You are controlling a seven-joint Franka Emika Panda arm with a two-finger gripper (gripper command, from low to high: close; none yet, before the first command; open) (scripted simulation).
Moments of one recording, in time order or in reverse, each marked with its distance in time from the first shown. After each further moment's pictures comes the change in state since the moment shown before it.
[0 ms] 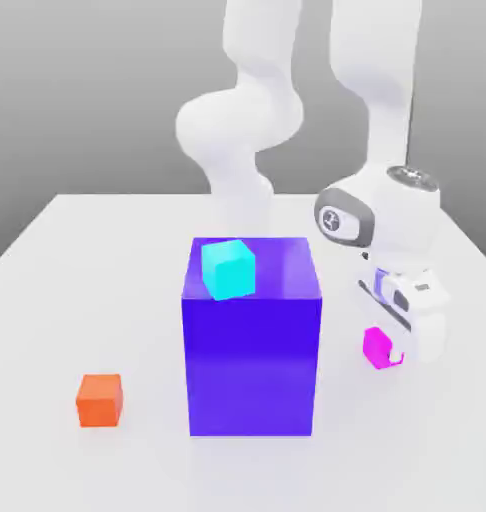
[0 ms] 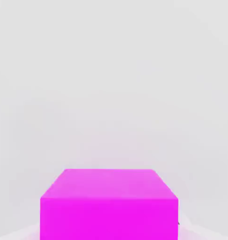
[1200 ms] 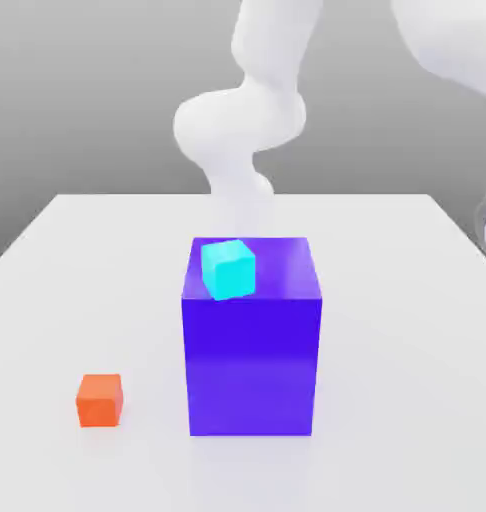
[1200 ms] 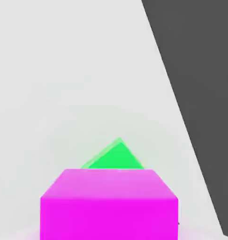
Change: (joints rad) arm -0.077 0.349 -0.095 0.874 0.089 -0.527 0.448
